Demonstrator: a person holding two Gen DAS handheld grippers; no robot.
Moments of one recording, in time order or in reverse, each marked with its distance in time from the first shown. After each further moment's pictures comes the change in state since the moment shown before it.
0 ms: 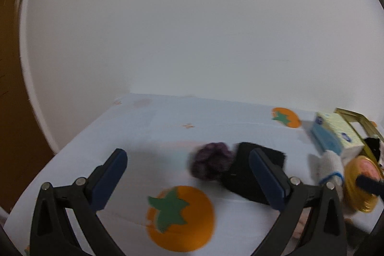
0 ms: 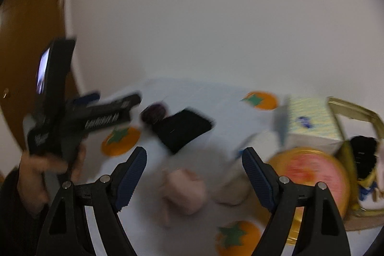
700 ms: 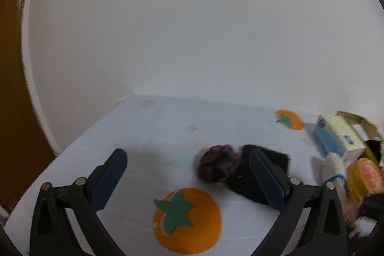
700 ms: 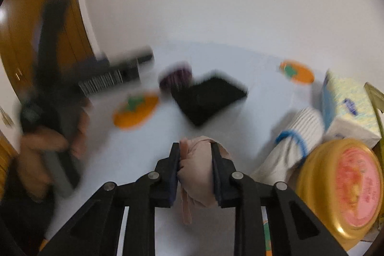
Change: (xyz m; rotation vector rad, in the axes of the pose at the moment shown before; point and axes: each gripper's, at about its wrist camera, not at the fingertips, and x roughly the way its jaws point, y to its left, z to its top) left arm -0.008 0.006 0.002 -0.013 -0.026 -0.036; right arm 0.023 -0.008 -0.007 0.002 0.103 0.133
